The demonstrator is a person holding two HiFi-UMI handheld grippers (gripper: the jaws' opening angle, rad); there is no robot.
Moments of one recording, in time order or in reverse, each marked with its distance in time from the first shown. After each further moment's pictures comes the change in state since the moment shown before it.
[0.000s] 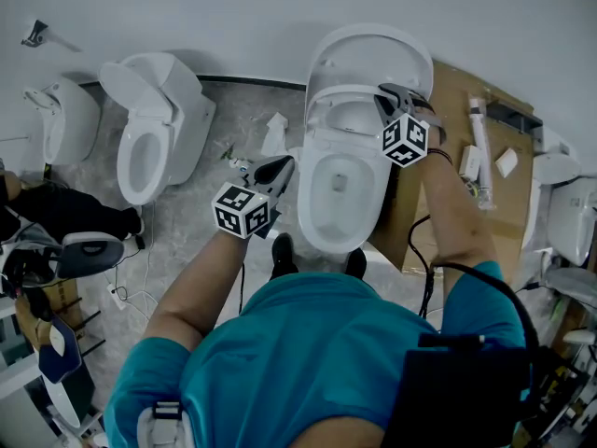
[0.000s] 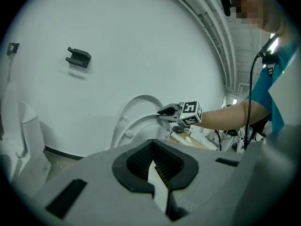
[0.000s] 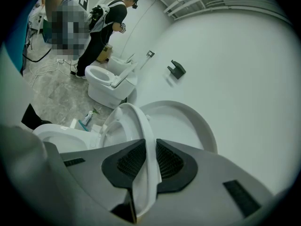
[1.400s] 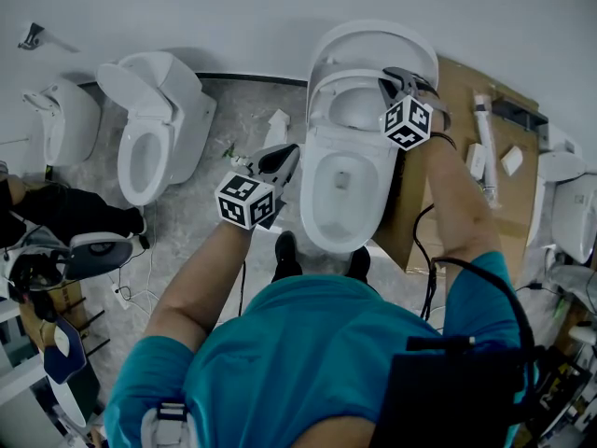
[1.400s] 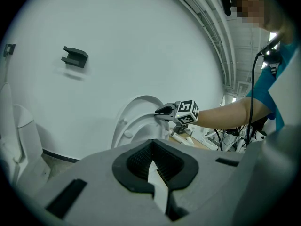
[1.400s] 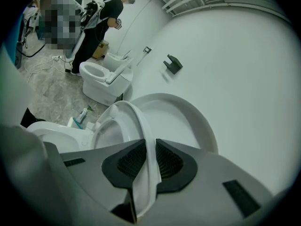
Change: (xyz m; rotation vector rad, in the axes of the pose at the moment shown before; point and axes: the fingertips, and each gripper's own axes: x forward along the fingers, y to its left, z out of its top) left arm 0.025 0.013 0.014 0.022 0.002 -0.004; right arm 0.031 -0.028 -0.009 0.008 0.032 -0.030
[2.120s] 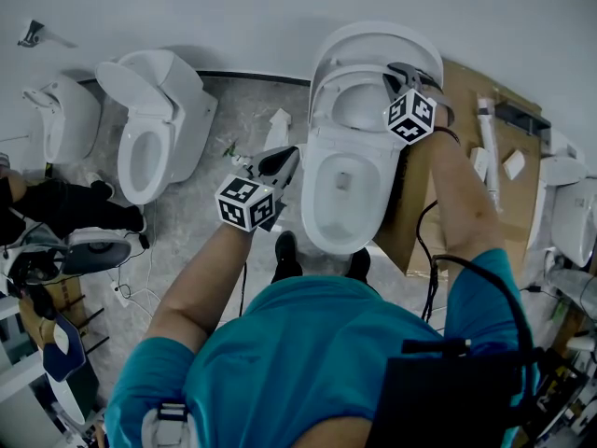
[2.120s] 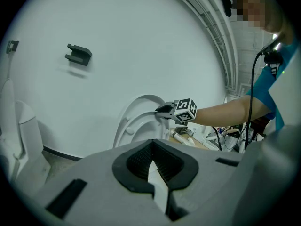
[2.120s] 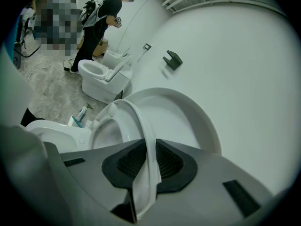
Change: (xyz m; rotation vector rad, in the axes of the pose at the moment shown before) left arm 0.001 0.013 -0.005 -0.030 -0.001 0.010; right arm 0.021 -0.012 -0.004 0.000 0.030 0.013
